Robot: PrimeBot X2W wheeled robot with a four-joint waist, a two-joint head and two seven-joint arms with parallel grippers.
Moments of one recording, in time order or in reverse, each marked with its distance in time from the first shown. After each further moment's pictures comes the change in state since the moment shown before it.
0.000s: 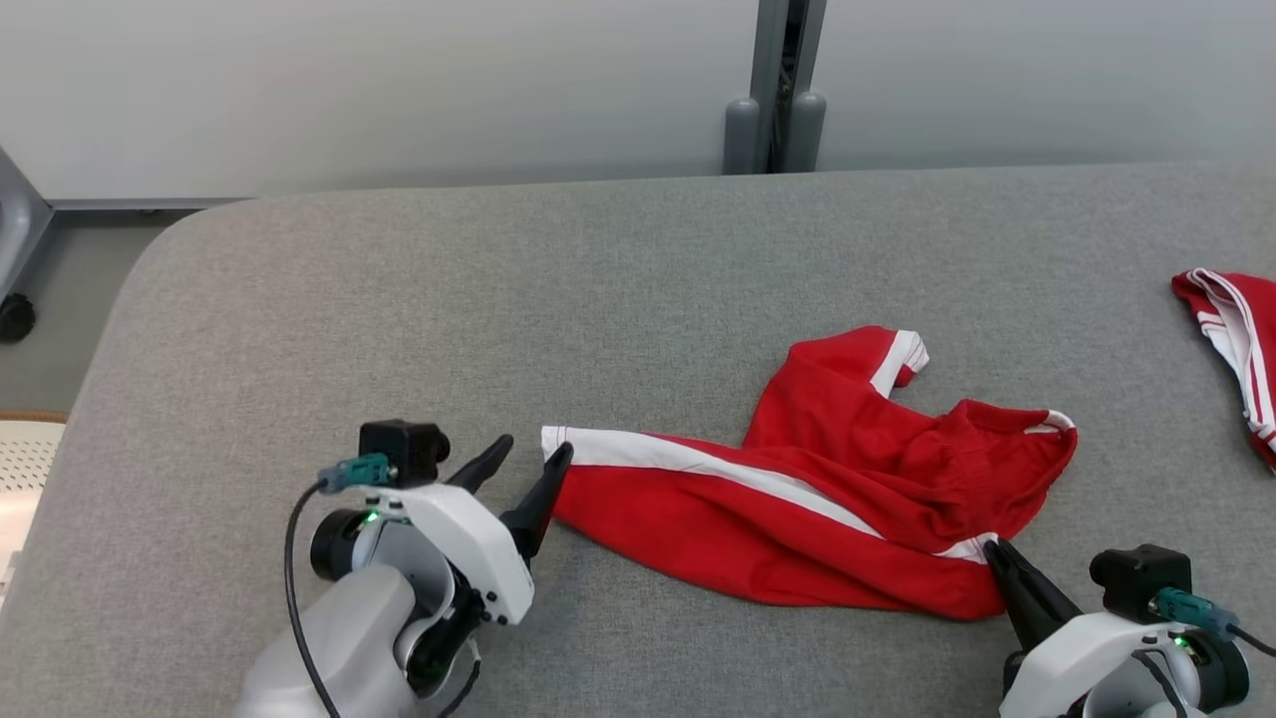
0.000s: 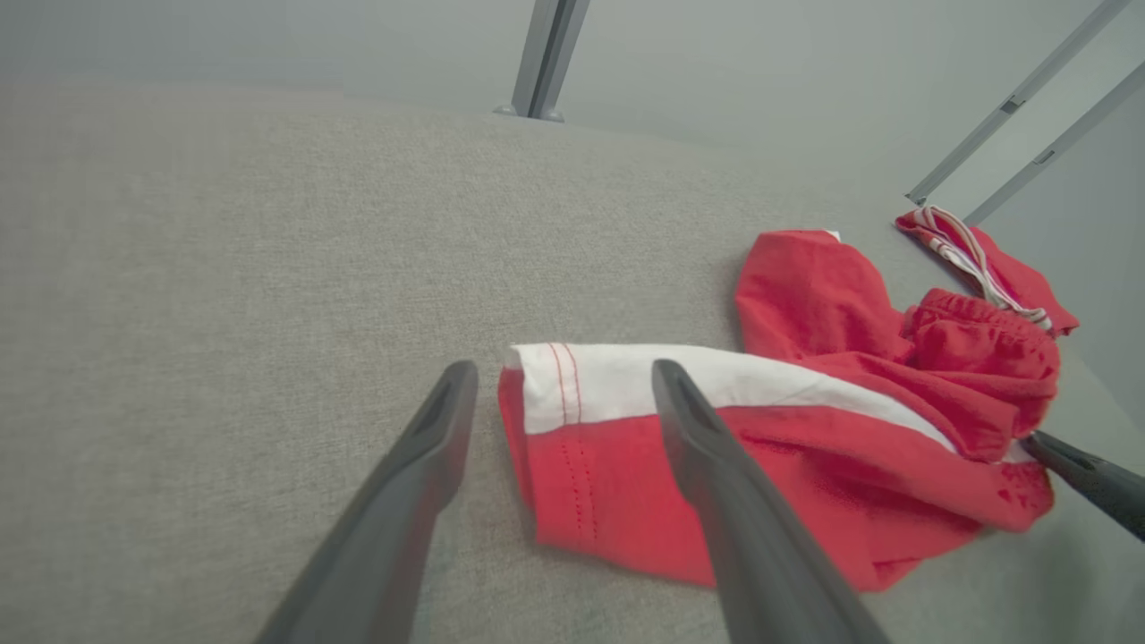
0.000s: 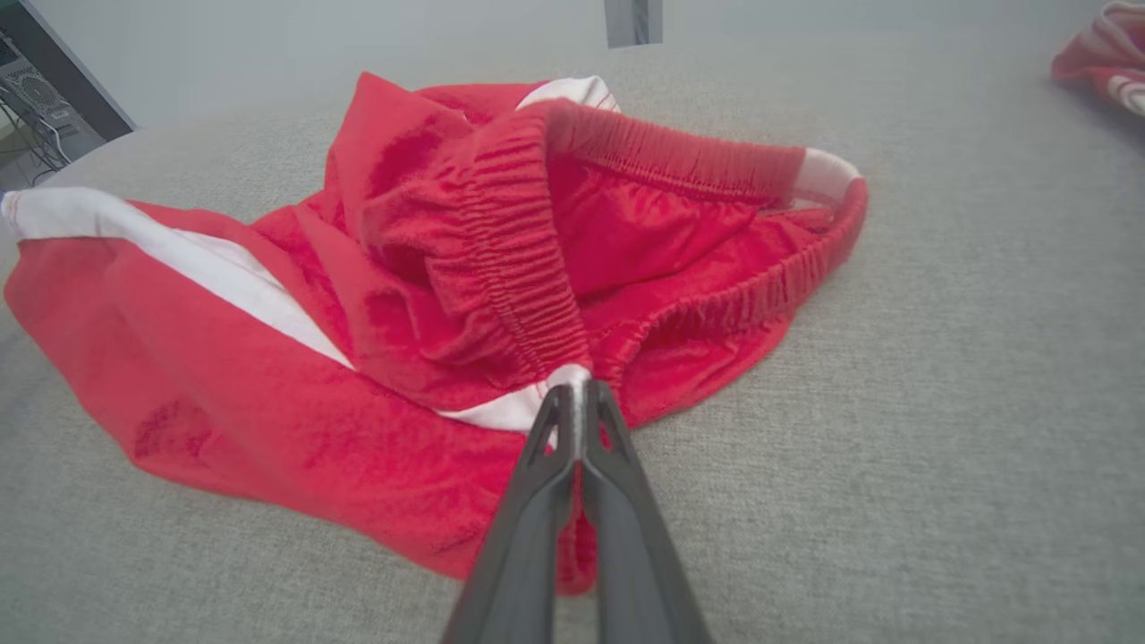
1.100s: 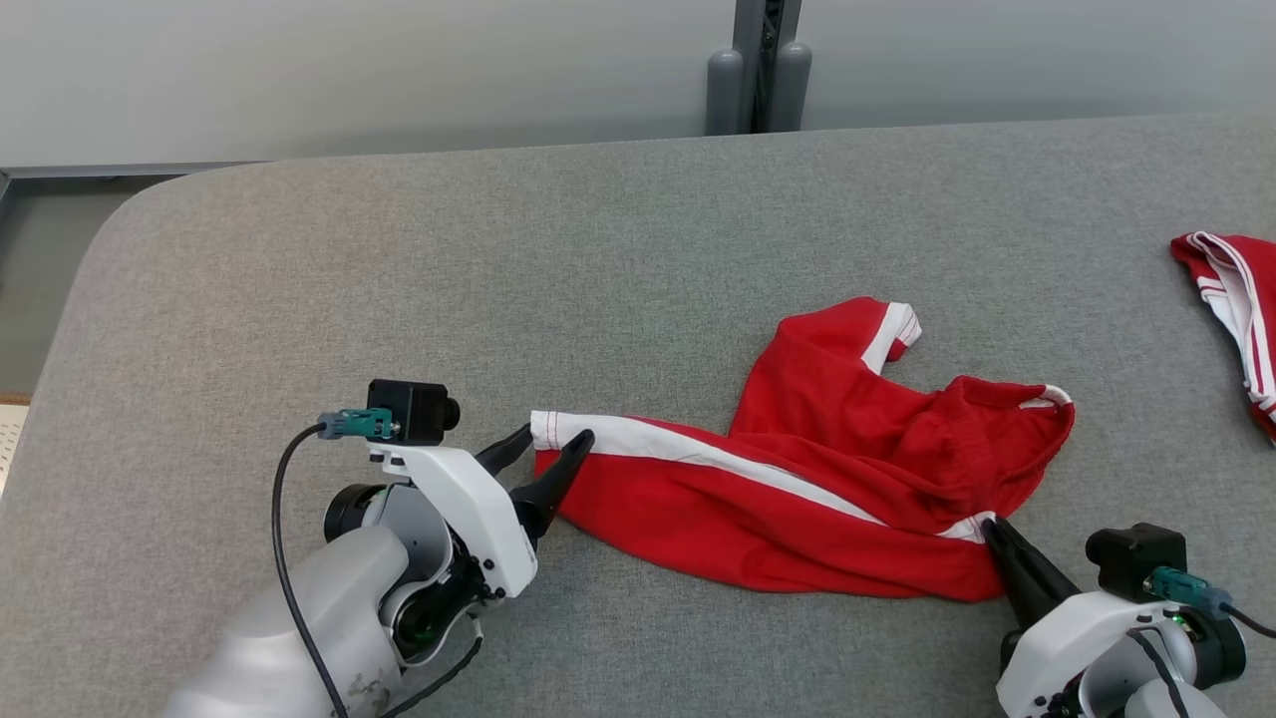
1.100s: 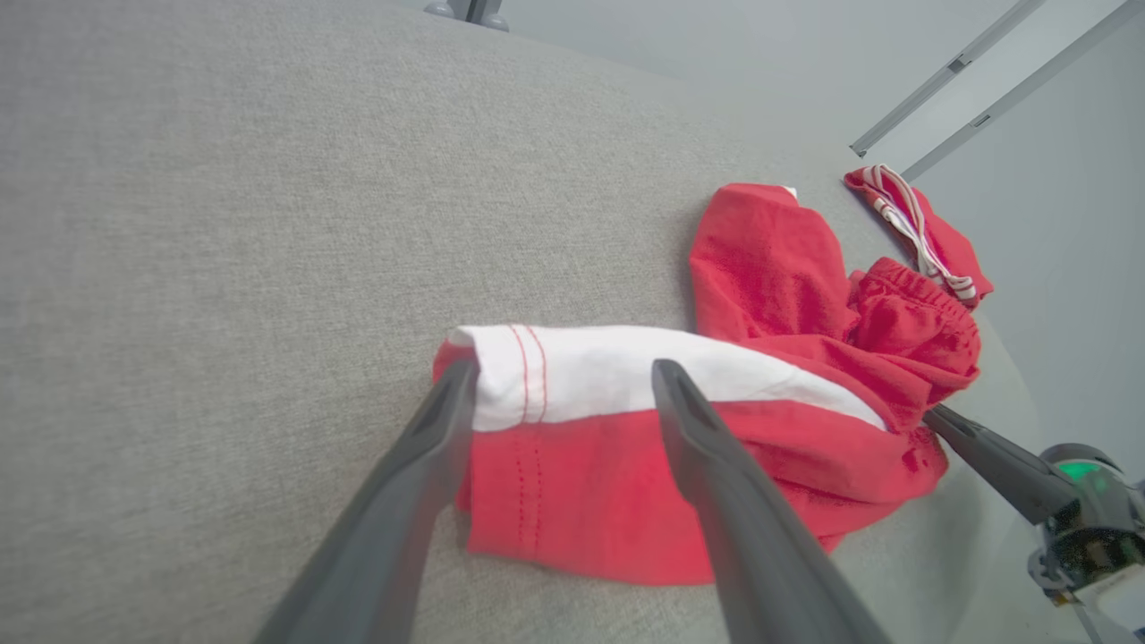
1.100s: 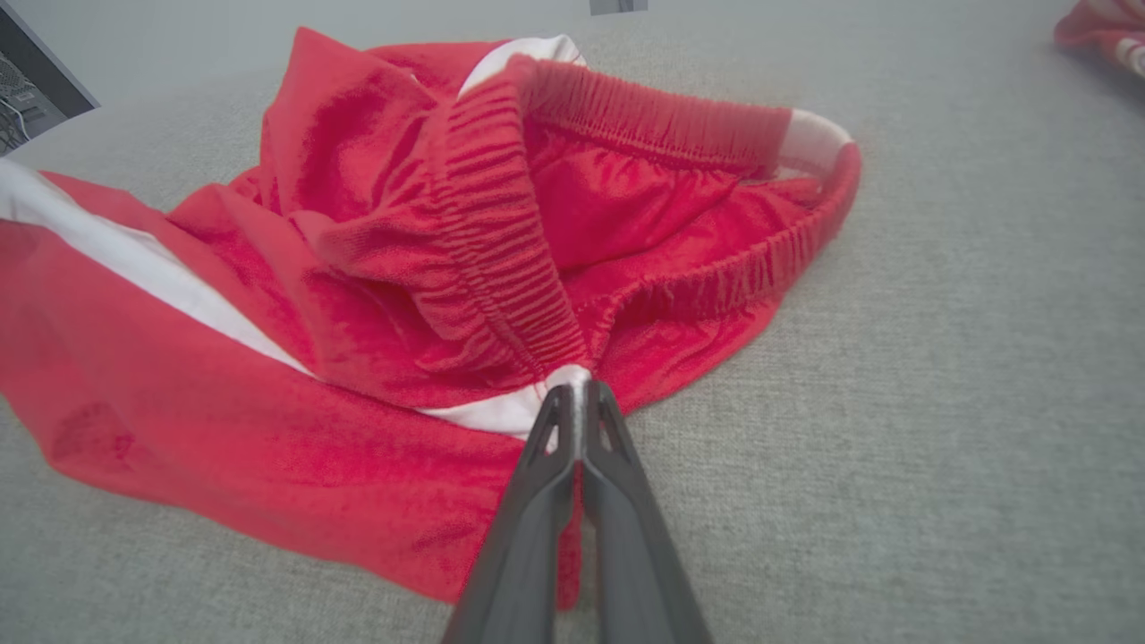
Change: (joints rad) left arm -0.139 0.097 -0.293 -0.081 -0.369 0.000 0.080; right arm -0.053 0.004 0.008 0.043 -0.017 0.000 -0.018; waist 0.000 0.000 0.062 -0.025
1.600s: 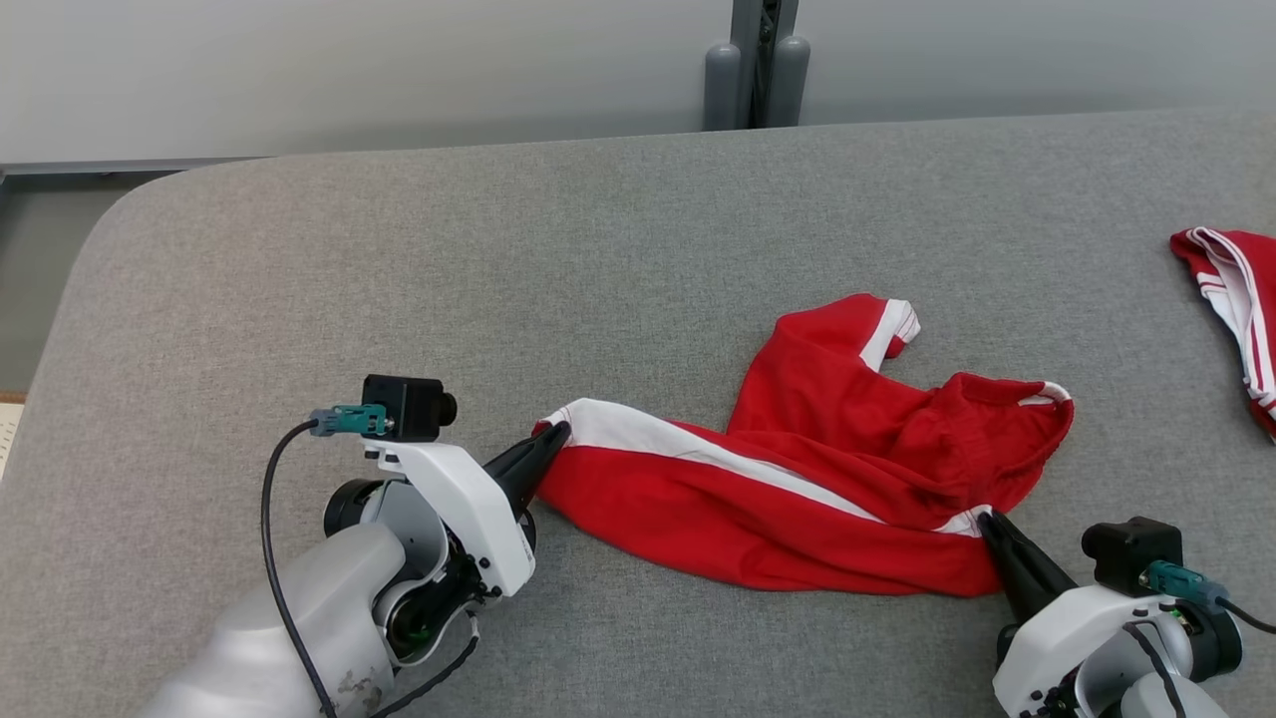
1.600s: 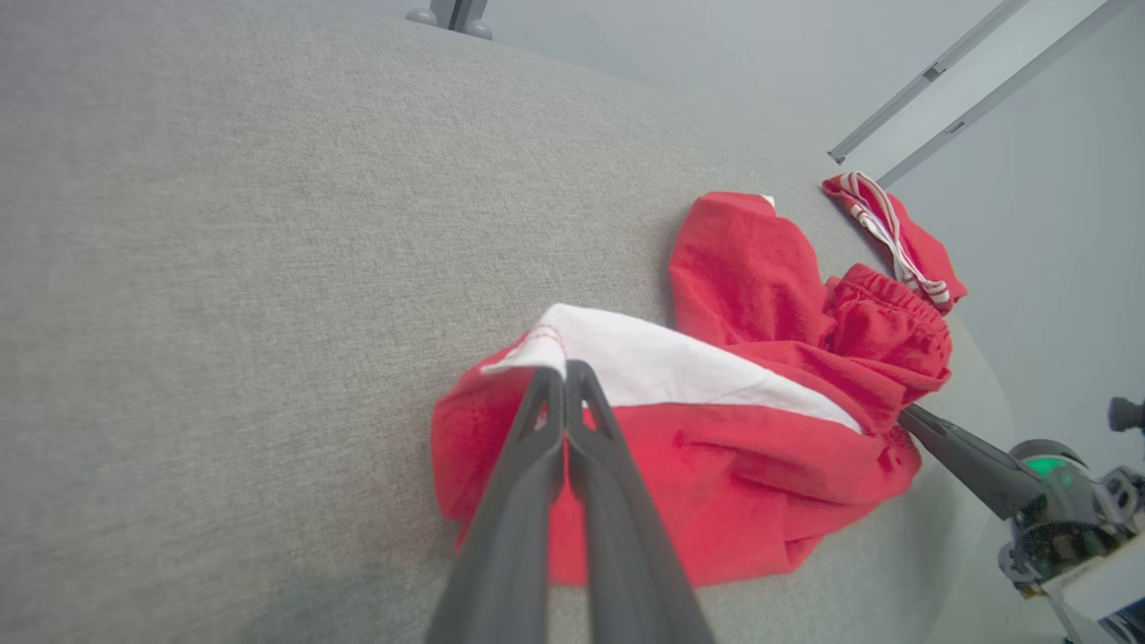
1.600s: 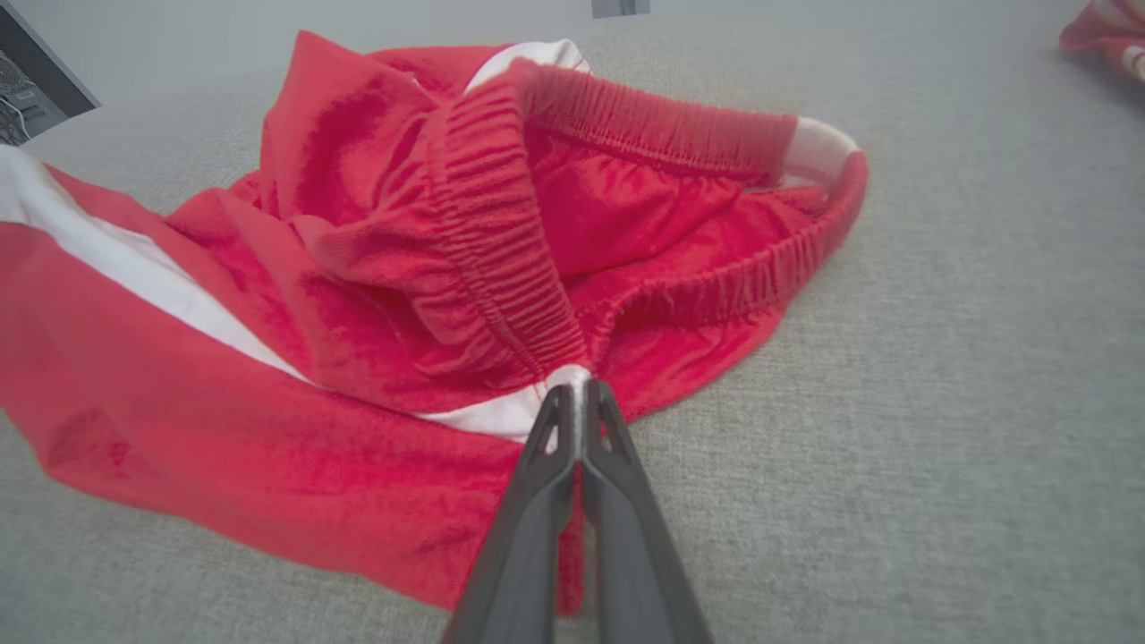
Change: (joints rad) left arm -0.035 0.037 -0.084 -0.048 -0.083 0.000 -0.034; right arm -0.011 0.005 0.000 0.002 -0.010 0.000 0.000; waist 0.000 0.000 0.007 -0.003
